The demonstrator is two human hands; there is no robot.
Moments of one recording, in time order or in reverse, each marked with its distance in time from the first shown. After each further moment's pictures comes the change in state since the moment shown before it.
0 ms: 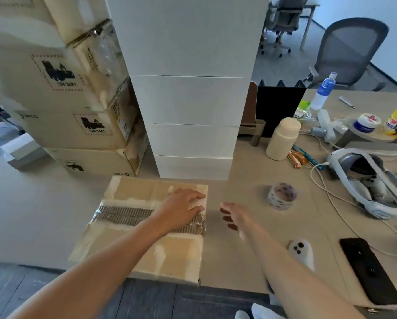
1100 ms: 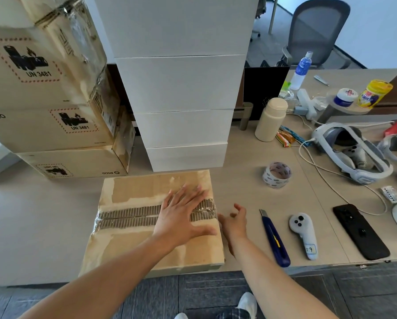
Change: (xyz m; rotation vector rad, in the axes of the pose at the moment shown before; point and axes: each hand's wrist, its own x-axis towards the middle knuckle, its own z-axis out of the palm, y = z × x) left_hand -0.029 -0.041 0.037 0.271 -0.028 0.159; right_hand -0.005 0.073 0.062 0.203 0.381 -0.006
